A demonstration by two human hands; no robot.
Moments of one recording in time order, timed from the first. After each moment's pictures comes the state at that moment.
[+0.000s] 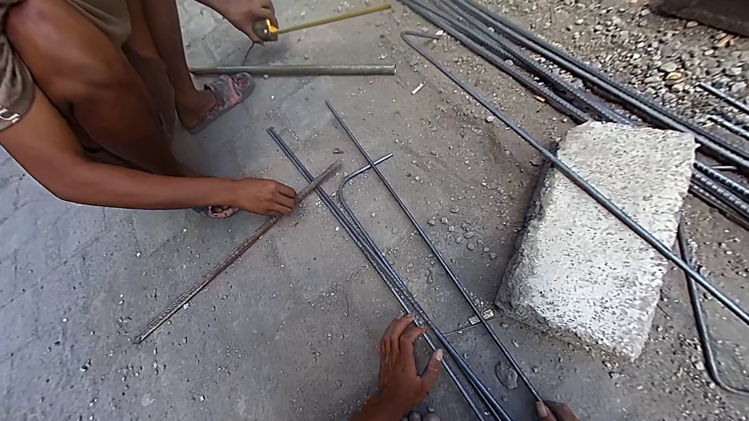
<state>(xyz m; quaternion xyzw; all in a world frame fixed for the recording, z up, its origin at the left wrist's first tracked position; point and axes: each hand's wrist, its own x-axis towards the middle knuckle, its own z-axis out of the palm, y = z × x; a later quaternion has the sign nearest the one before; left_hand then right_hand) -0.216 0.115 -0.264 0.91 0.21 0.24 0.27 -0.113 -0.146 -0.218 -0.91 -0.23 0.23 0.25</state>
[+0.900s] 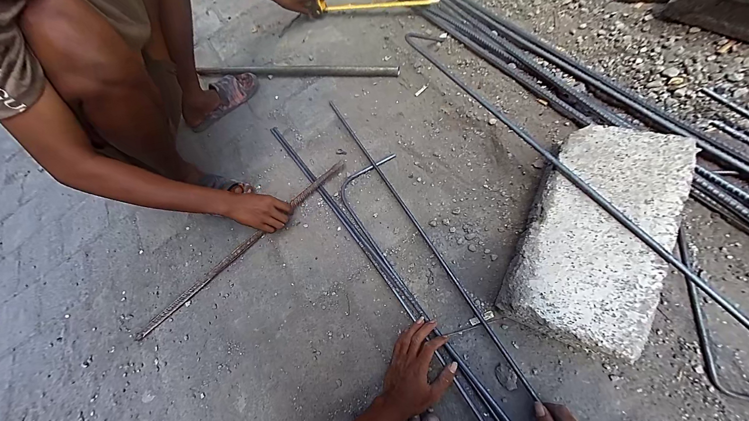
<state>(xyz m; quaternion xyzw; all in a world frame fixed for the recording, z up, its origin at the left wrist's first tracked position) -0.213 0.109 -0.260 0.93 0.15 0.12 0.31 -0.112 -0.146 -0.221 -0.92 -0.24 0.22 0.23</state>
